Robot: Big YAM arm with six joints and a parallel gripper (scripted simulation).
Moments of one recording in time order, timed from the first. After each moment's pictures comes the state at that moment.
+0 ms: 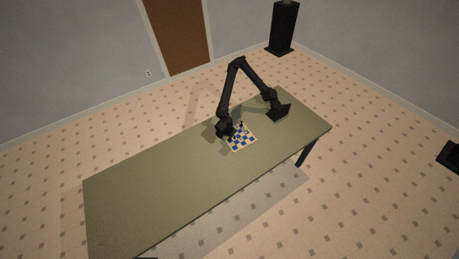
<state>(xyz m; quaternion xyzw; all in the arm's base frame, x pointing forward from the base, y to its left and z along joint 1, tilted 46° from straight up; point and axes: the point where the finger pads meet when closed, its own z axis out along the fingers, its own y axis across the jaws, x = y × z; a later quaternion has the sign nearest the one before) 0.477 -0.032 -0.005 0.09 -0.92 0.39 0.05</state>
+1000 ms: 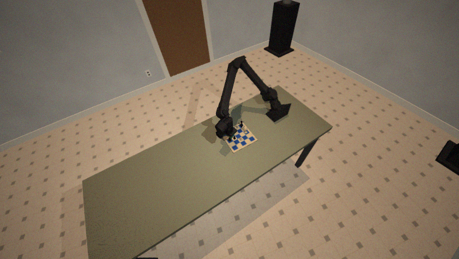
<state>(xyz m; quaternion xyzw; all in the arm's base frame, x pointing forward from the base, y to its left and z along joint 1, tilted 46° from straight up) 0.475 -0.033 -0.006 0.09 -0.92 0.39 0.05</state>
